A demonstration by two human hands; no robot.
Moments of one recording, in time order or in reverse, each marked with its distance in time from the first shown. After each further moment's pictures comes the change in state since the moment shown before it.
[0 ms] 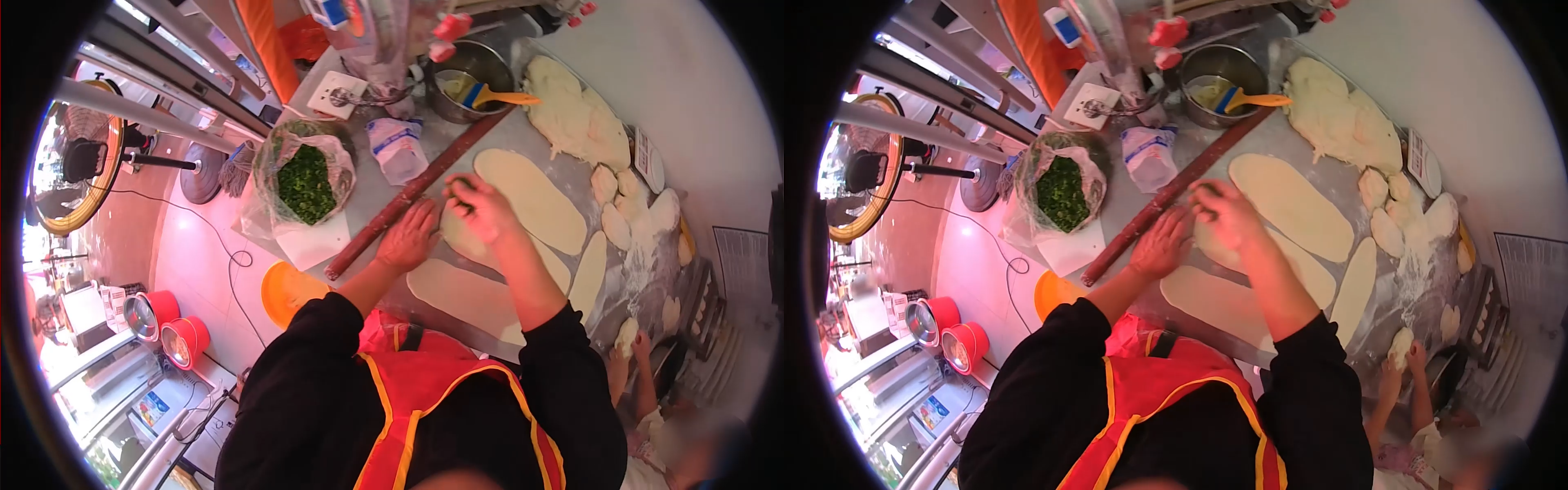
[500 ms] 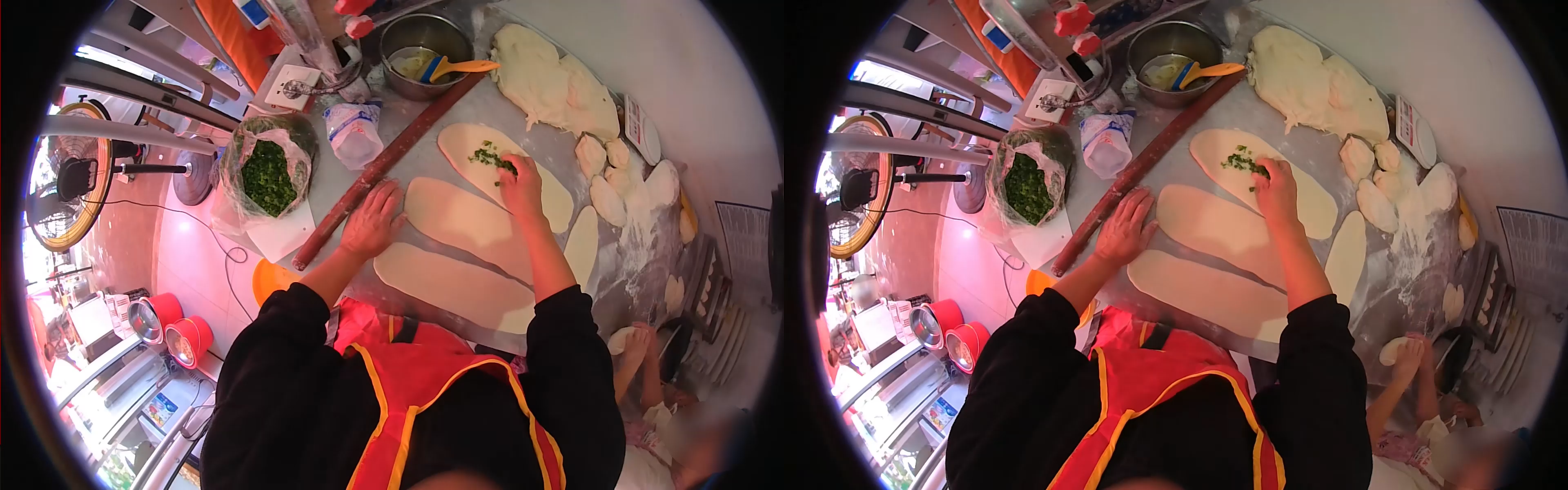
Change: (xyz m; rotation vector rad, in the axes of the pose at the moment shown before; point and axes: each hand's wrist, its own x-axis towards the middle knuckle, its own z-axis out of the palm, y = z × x) left_hand 0.004 0.006 -0.003 0.107 -0.037 0.004; right_hand -0.022 -0.023 -0.149 -1.366 0.614 -0.785
